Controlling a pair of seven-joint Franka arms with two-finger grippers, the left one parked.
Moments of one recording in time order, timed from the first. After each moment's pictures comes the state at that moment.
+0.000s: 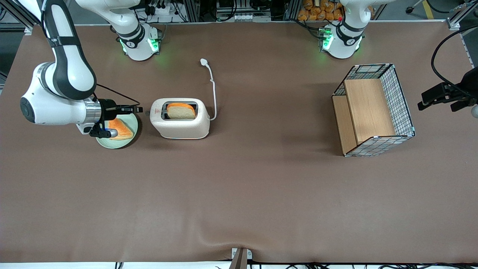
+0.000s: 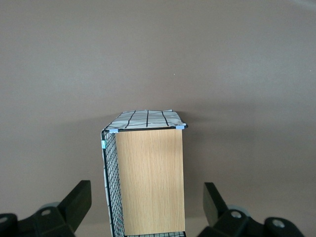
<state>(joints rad) 0.08 0.15 -0.07 -2.11 0.52 1.78 -0.10</state>
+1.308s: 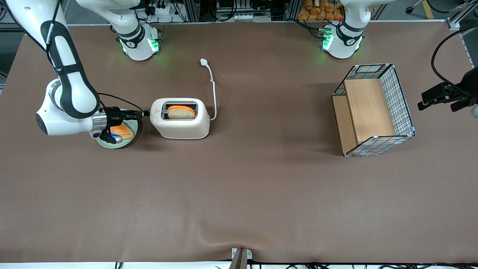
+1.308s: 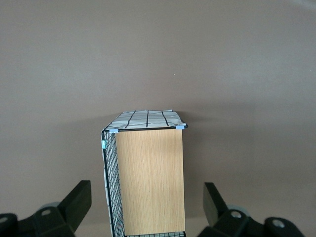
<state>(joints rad) 0.04 0.29 -0.08 -2.13 0.64 1.80 -0.17</state>
